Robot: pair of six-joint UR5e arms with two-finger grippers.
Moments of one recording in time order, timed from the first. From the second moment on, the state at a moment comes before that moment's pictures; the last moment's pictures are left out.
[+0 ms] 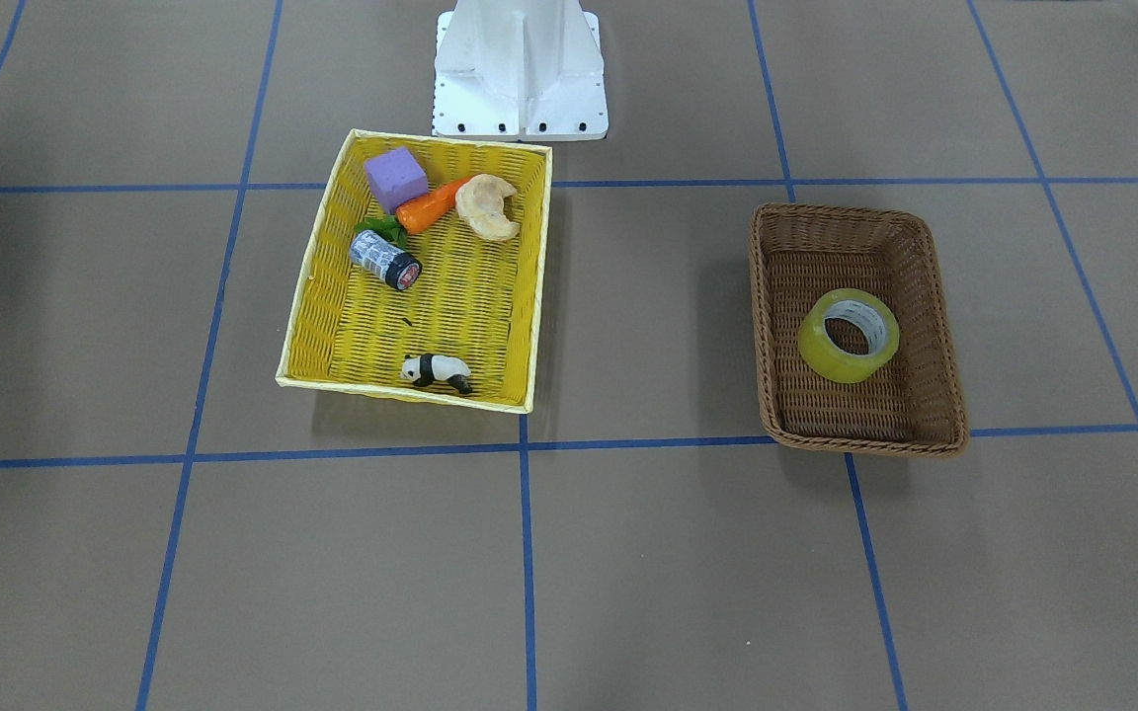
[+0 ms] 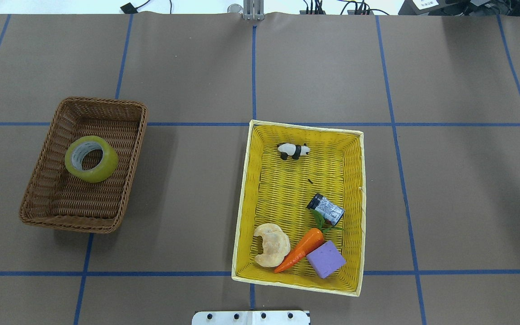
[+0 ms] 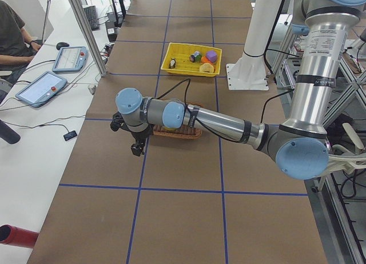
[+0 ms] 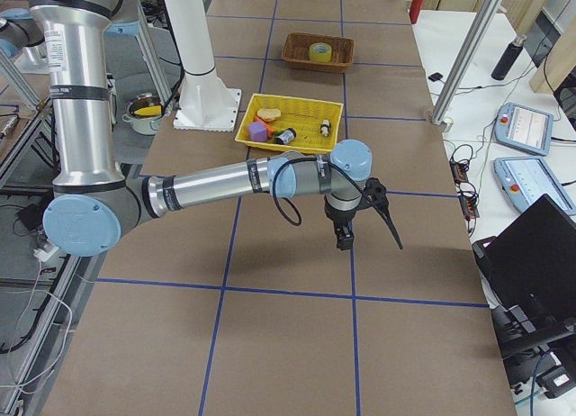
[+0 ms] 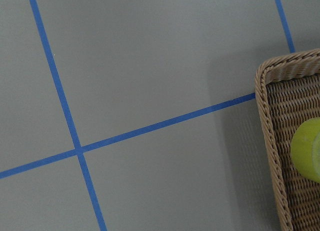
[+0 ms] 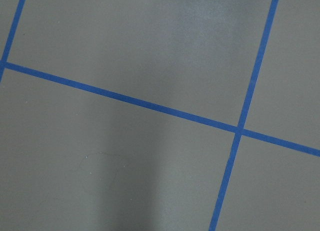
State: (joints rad) left arm -1.47 -1.72 -1.70 -1.46 -2.47 0.13; right arm 1.48 -1.55 1.79 -1.67 2.39 -0.11
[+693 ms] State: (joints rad) left arm -1.47 -1.65 -1.79 -1.46 -2.47 0.13; right arm 1.48 -1.59 1.85 -1.67 2.40 -0.12
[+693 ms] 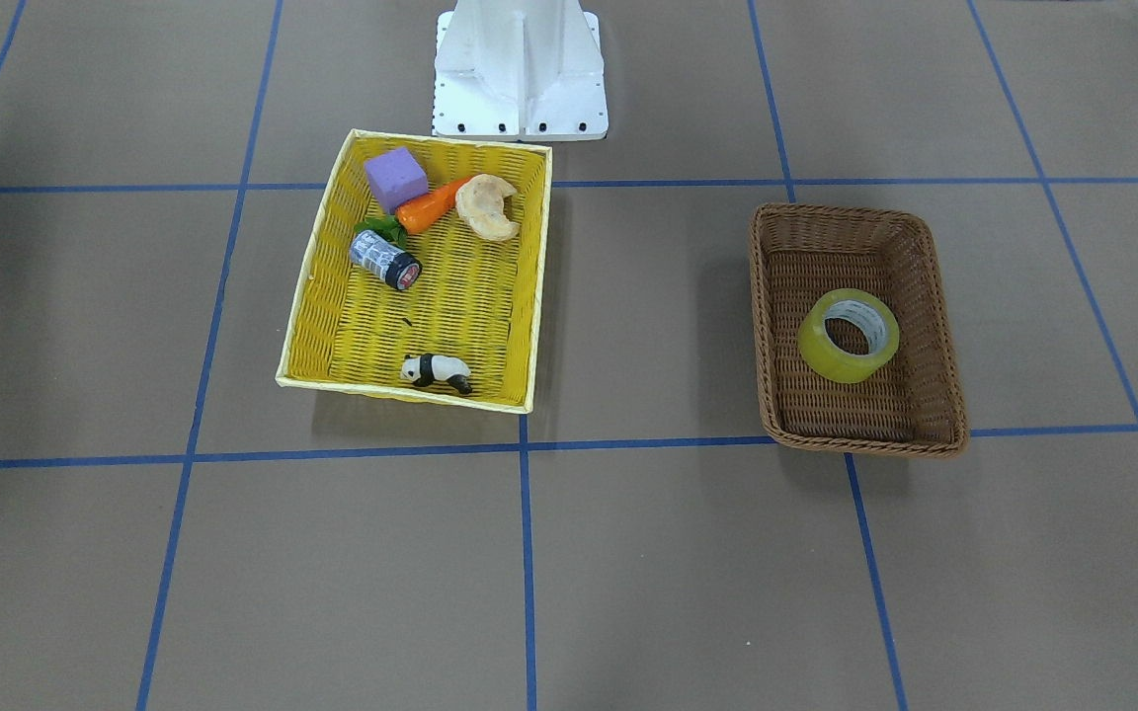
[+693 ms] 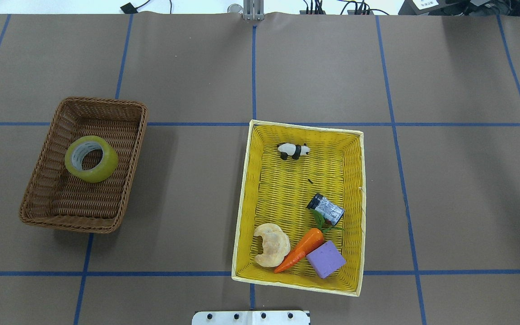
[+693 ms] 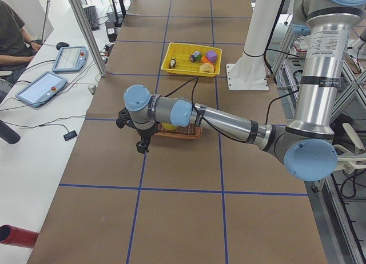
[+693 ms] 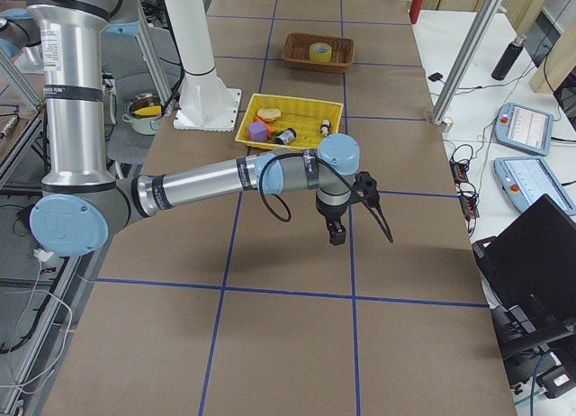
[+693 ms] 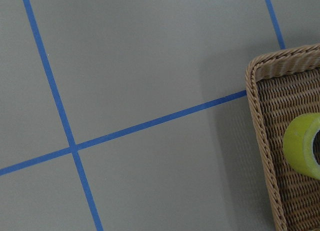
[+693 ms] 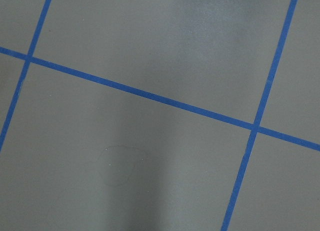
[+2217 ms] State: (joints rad) left arm -1.47 -1.60 -1.84 -1.60 -2.47 0.13; right arm 1.47 -1.58 1.87 -1.63 2.39 -0.11
